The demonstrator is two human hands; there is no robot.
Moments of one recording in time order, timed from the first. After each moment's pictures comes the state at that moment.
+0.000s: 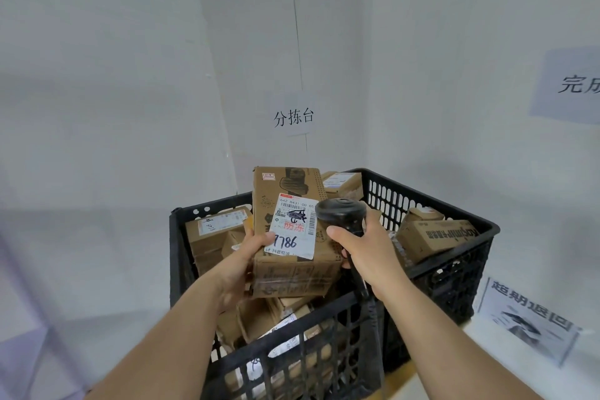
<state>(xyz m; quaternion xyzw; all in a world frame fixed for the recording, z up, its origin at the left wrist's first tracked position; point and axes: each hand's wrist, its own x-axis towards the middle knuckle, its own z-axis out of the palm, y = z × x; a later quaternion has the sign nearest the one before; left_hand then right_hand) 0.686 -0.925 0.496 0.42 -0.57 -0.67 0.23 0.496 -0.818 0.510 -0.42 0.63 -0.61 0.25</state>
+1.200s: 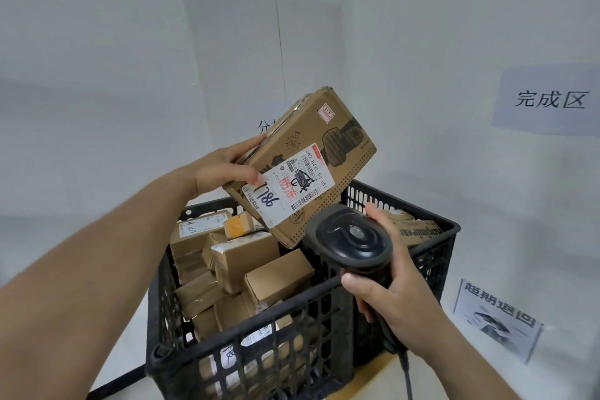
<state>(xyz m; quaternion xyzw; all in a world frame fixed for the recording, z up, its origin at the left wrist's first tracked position) 0.673 -0.930 0.643 0.26 -0.86 -0.38 0.20 0.501 -0.684 0.521 -0.57 0.55 -0.58 0.20</state>
